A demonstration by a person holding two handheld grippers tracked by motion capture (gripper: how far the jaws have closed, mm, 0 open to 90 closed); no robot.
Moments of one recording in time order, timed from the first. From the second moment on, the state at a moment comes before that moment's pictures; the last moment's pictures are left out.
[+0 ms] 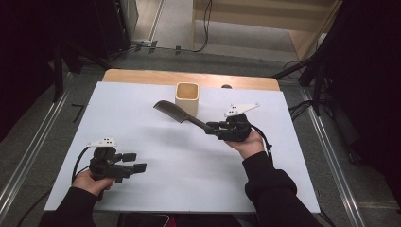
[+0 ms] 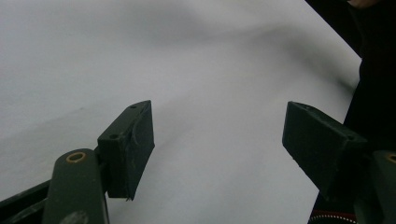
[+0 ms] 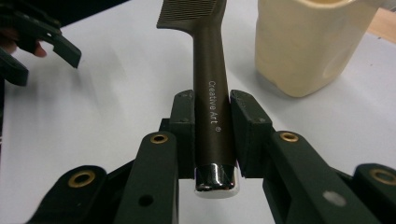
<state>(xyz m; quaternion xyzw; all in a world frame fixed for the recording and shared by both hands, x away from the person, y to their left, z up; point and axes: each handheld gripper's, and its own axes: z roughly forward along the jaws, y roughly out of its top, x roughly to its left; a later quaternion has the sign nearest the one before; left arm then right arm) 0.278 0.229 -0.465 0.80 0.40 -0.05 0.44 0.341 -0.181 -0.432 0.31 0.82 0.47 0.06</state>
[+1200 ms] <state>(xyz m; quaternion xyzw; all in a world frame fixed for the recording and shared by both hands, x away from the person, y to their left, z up) 0.296 0.181 -0.452 0.81 0.37 -0.10 0.43 0.294 -0.238 -0.407 0.46 0.74 0.46 0.15</state>
